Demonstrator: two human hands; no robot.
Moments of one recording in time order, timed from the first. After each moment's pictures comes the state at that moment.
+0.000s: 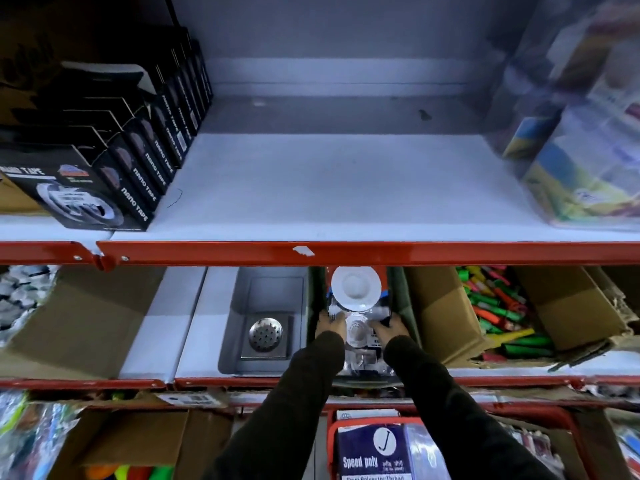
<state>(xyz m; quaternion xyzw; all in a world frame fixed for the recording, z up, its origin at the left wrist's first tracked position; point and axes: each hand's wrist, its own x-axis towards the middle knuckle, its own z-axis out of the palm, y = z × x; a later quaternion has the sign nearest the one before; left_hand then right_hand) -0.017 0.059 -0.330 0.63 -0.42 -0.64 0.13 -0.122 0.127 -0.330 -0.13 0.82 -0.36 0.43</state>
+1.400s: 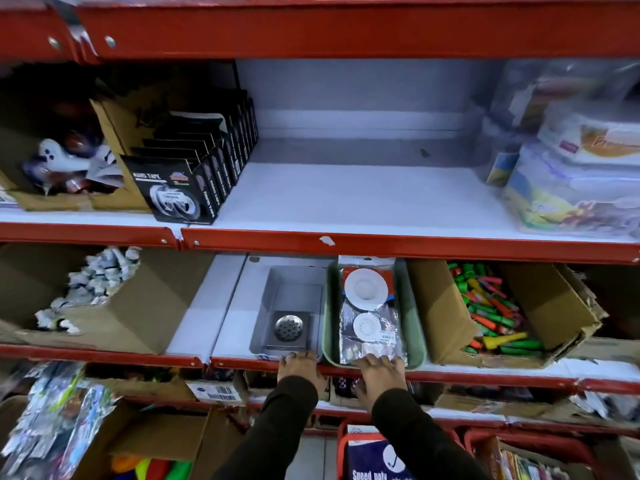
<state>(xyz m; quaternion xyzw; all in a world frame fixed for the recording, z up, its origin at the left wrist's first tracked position) 0.128 0.131 -0.306 0.54 -0.81 -0.19 -0.14 -0.018 0.230 -0.306 -0.57 0.80 0.02 0.16</state>
